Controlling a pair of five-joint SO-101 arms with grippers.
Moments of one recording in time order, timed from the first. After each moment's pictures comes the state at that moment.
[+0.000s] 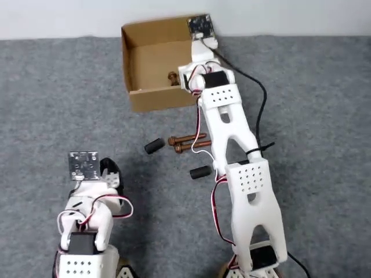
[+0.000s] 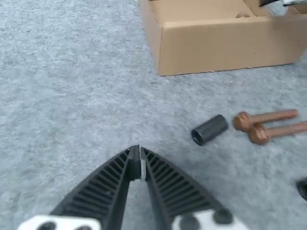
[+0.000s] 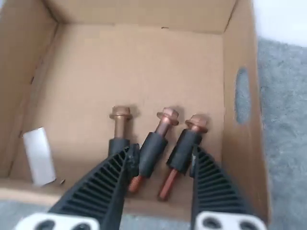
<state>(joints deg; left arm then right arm) -4.0 -95.9 97.1 44.4 11.5 -18.3 57.1 -63.2 57.4 -1.6</state>
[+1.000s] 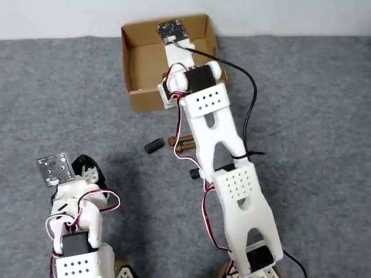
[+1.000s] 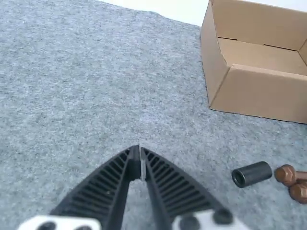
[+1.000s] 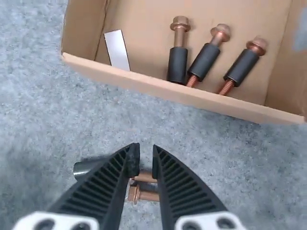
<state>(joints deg) -14.2 -95.9 97.1 39.8 17.3 -26.5 54.2 -85.7 100.5 -1.5</state>
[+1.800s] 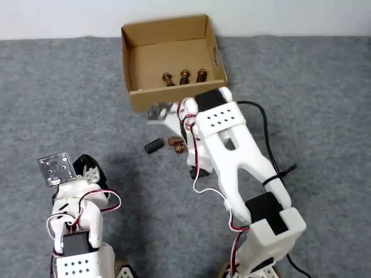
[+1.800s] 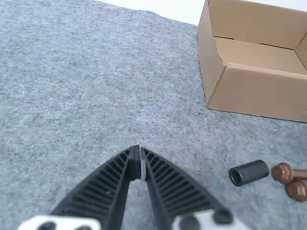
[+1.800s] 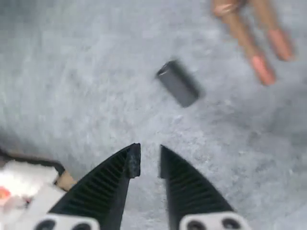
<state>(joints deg) -13.5 -95.9 97.1 39.8 17.4 -26.6 9.8 -5.3 100.5 45.6</state>
